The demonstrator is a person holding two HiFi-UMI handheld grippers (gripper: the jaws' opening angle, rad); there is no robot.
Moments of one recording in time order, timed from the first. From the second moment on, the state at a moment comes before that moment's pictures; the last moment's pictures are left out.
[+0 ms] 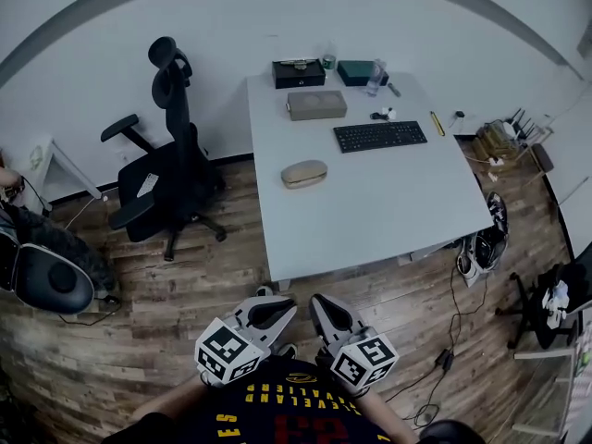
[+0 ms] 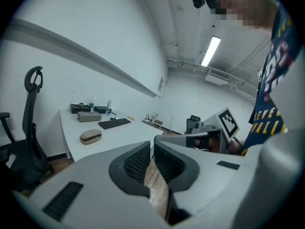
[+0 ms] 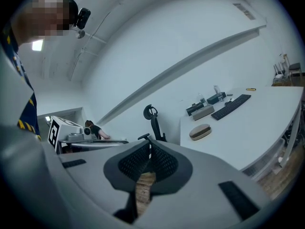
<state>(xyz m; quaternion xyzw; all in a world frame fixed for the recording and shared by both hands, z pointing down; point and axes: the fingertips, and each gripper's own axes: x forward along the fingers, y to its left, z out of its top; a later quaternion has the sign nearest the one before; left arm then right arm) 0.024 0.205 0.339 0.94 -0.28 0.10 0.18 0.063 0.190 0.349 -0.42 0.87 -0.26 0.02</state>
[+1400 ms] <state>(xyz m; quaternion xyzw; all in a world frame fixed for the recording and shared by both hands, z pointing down) -0.015 -0.062 0.349 0.96 -0.20 0.06 0.21 0.057 -0.042 0.359 -0.53 0.79 -0.29 -0.05</state>
